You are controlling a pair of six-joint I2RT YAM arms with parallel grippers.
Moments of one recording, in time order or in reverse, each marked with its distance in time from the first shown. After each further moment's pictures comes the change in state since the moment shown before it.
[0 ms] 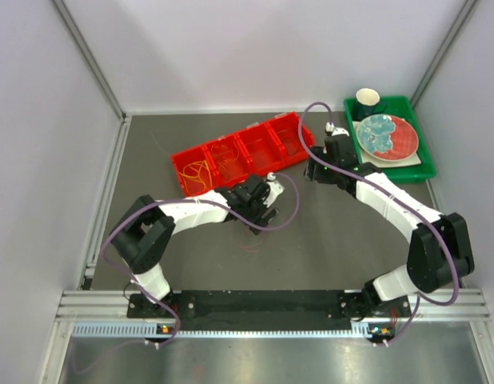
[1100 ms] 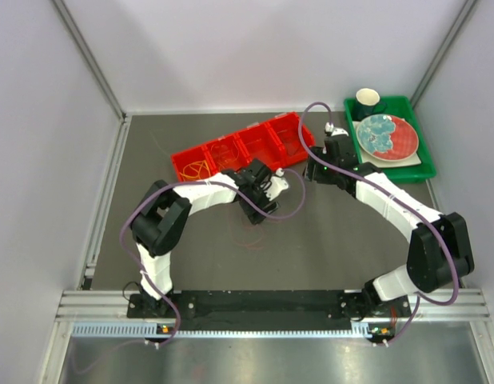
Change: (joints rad) left arm 0.093 0.183 0.216 -0.160 0.193 0.268; right arm 0.000 0.003 0.000 0.000 -0.020 0.008
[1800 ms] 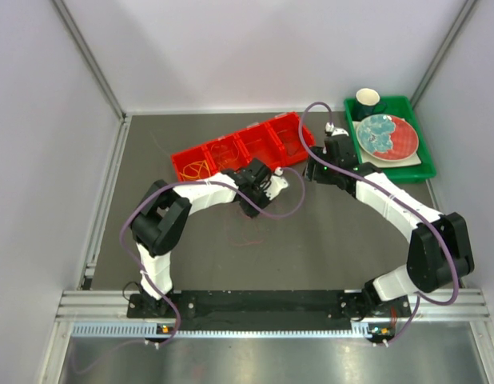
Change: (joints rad) left arm 0.006 0.005 0.006 -0.001 0.019 -0.032; right arm 0.000 0.000 0.000 0.000 0.000 0.008
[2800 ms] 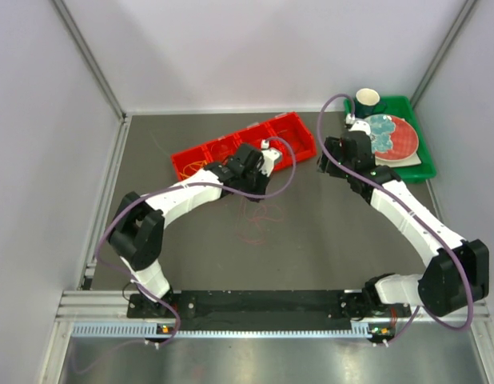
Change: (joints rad) left arm 0.024 -0.186 0.030 0.080 0.009 -0.334; right arm -0.034 -0.162 0.000 -0.023 0.126 -0.001
